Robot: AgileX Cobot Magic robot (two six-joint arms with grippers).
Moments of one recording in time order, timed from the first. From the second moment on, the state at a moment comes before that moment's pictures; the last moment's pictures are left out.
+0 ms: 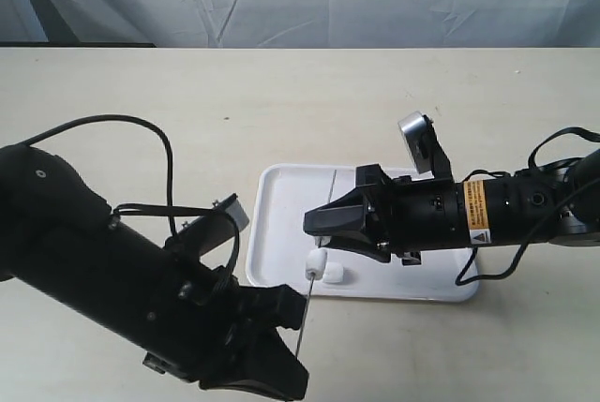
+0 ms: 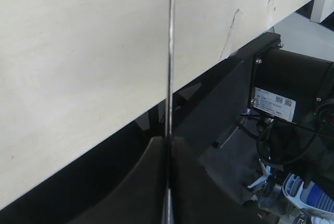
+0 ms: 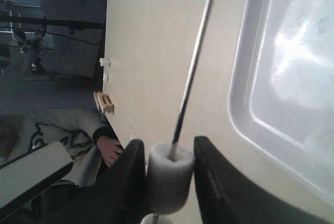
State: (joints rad) left arm -0.72 1.49 -0.61 -1.28 0.80 0.42; right arm 0.30 1.89 -0.60 -1.26 -1.09 1.75
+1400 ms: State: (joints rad) left arm -0.85 1.41 -0.51 -1.32 0.69 0.33; right arm 0.19 1.89 -0.75 -1.45 -0.93 1.87
